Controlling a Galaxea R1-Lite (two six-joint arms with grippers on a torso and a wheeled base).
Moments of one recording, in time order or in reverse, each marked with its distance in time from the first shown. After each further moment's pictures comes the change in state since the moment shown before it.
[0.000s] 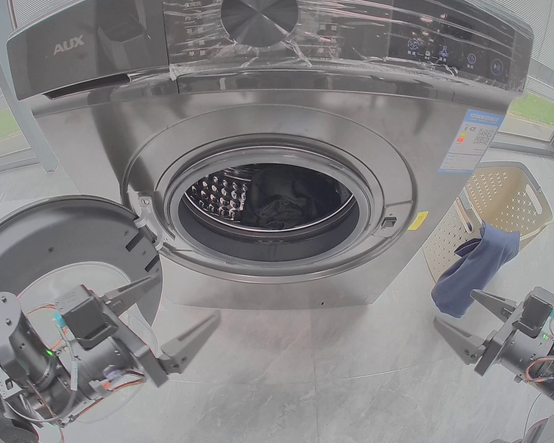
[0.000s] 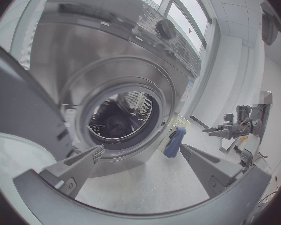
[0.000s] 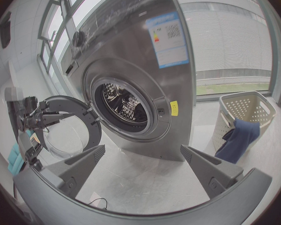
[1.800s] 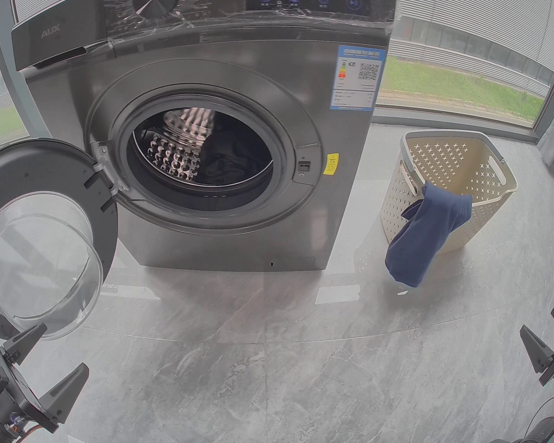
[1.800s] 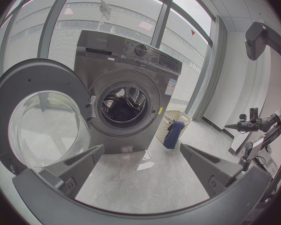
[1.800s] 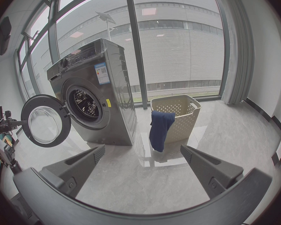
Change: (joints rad) left arm 0.241 -0.870 0.095 0.765 -0.033 0.004; right arm -0.403 -0.732 -0.027 0.735 0.026 -0.066
